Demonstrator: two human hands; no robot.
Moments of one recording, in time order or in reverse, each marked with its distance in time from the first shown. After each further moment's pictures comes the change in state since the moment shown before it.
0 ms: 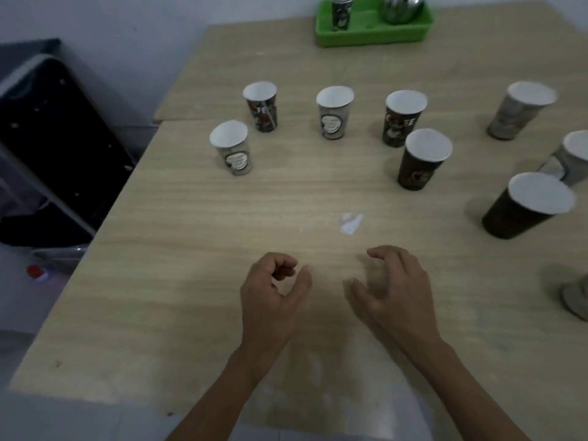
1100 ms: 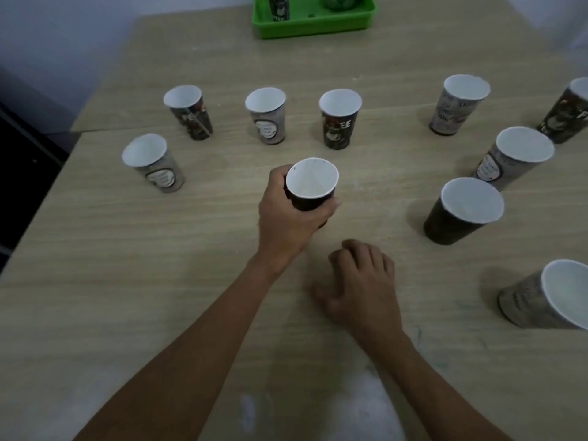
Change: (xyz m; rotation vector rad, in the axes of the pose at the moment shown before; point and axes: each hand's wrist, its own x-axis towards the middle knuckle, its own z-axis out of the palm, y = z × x) left_hand 0.101 0.066 0.143 -0.084 -0.172 0.043; right_hand 0.042 0.054 -0.010 -0.335 -0.114 -0.005
